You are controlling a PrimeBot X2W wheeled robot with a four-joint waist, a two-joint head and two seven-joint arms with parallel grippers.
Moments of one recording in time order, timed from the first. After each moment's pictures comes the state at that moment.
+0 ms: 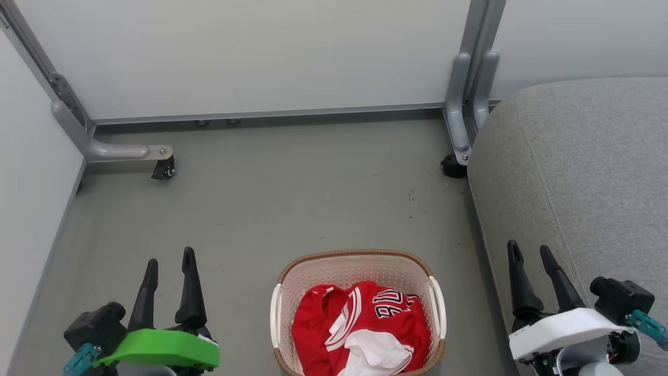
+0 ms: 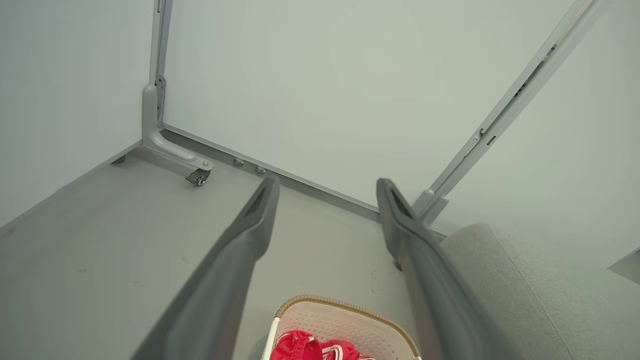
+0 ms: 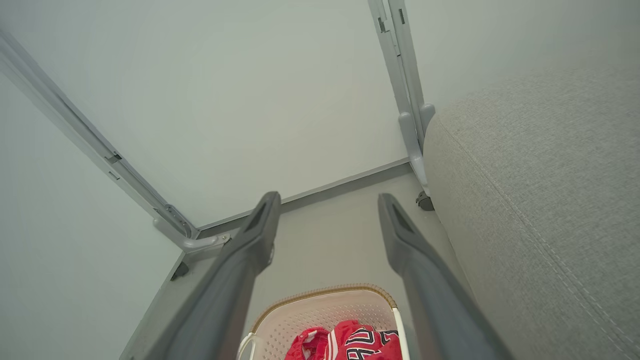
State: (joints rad) left arm 0.03 0.04 -0.07 0.07 -0.54 0.00 -0.14; right arm 0.04 -0.04 0.00 0.10 0.45 0.13 -0.14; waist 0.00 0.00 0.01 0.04
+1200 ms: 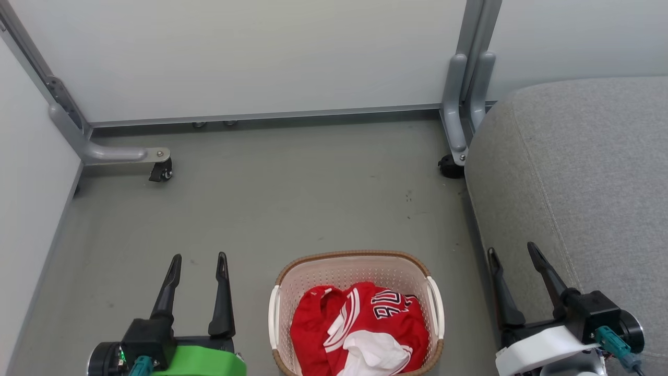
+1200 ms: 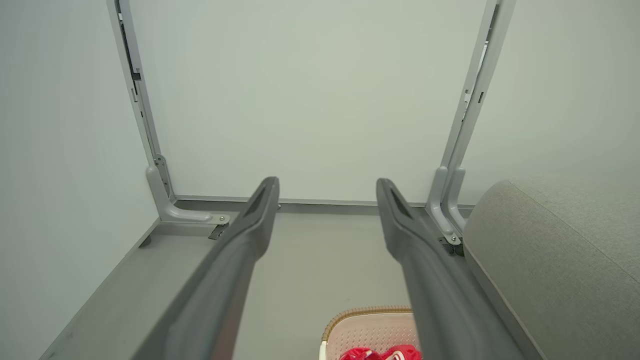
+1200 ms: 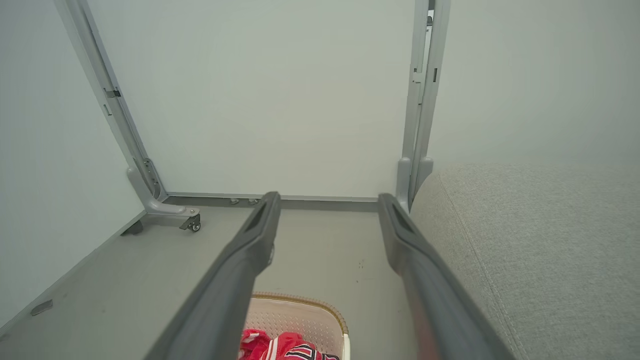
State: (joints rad) left arm 0.07 0.05 -0.15 0.03 -0.19 0.03 -0.22; right arm 0.08 -0.05 0.05 0.04 0.10 0.13 -0.22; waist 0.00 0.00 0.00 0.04
